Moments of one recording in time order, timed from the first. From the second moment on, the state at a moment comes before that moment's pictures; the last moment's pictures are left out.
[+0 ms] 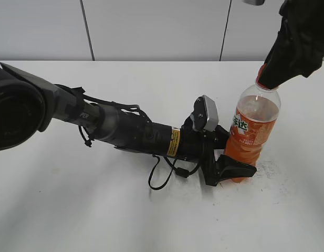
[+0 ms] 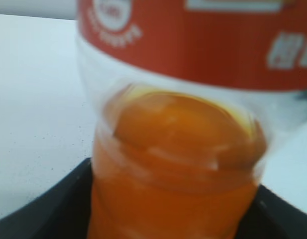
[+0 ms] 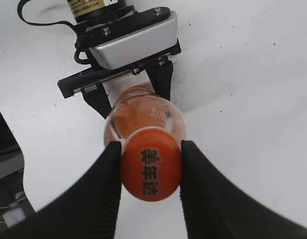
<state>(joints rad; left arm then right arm) -0.70 2.52 -1.51 1.21 -1.04 -0.64 0.35 1.55 -1.40 0.19 1.20 -0.86</state>
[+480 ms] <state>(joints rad) -0.70 2.52 -1.51 1.21 -1.04 -0.64 0.35 1.55 -1.40 0.19 1.17 -0.30</state>
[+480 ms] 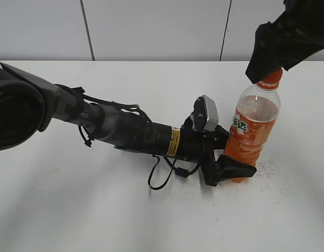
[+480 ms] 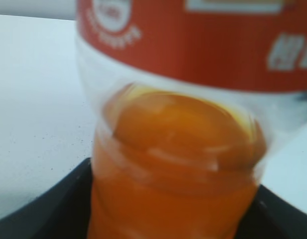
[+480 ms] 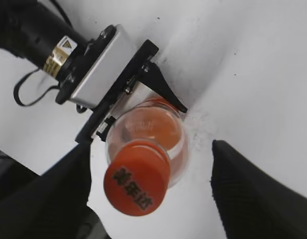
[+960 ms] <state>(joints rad) -0.70 2.52 -1.51 1.21 -1.04 -0.64 0.35 1.55 -1.40 0.19 1.20 -0.03</state>
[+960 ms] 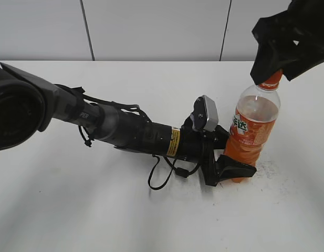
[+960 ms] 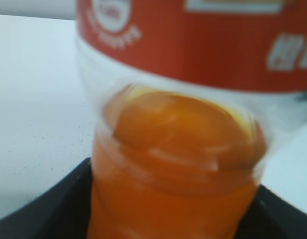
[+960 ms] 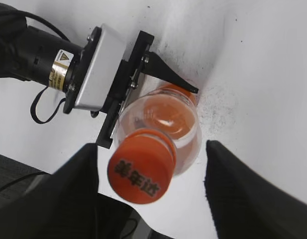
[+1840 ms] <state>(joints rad) -0.70 2.52 -1.51 1.22 -1.04 -0.65 0.35 1.55 -1.40 0.20 1.21 -0.61</state>
